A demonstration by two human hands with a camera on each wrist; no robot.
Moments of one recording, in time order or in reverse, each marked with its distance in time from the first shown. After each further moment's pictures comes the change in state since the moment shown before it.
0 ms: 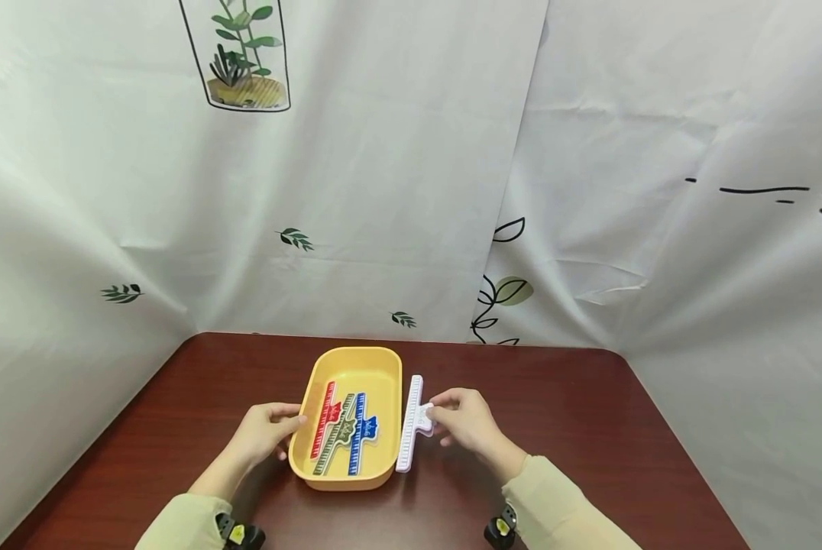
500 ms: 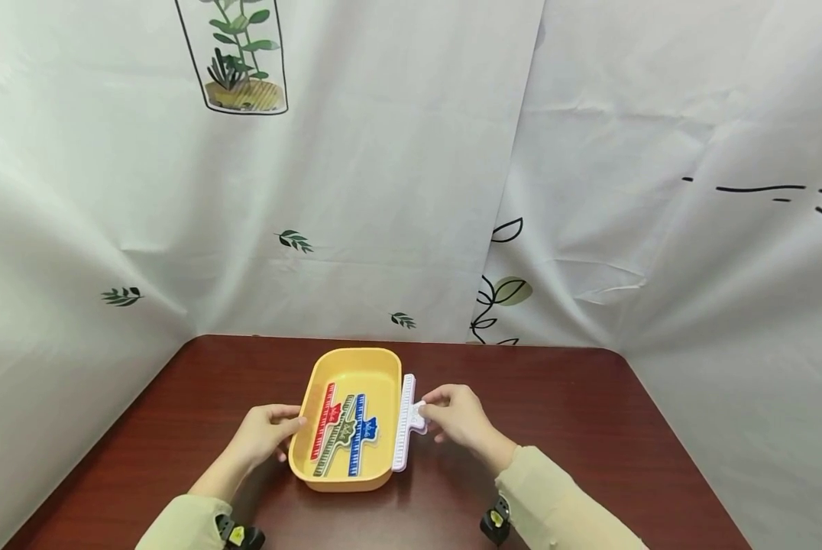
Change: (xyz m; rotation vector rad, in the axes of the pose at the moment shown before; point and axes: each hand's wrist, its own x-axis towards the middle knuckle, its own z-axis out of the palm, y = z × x) left_hand 0.000 0.001 0.001 0.002 -0.002 0.004; right_hand 0.009 -0.003 0.006 -0.045 -0.021 -0.022
